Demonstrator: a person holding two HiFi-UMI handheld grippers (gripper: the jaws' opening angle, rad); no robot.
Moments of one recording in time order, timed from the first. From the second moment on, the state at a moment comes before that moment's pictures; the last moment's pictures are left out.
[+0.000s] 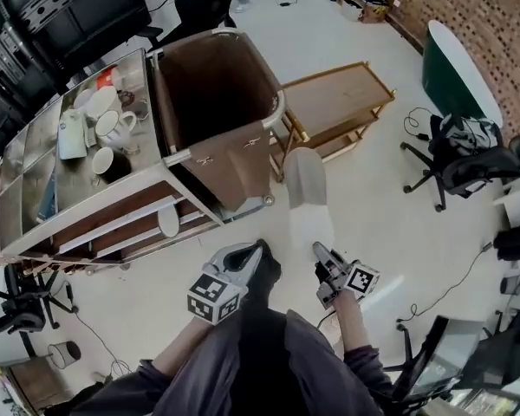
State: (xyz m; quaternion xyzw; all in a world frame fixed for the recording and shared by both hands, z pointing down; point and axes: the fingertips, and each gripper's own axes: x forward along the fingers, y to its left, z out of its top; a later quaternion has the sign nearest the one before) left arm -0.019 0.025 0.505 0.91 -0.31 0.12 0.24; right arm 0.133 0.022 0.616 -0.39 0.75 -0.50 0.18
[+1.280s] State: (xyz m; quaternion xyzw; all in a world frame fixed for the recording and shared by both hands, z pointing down) left arm 0.239 -0.294 0.500 0.78 -0.54 0.11 0.28; right arm 0.355 -0.472 0.728 -0.30 0.74 -0.60 0.01
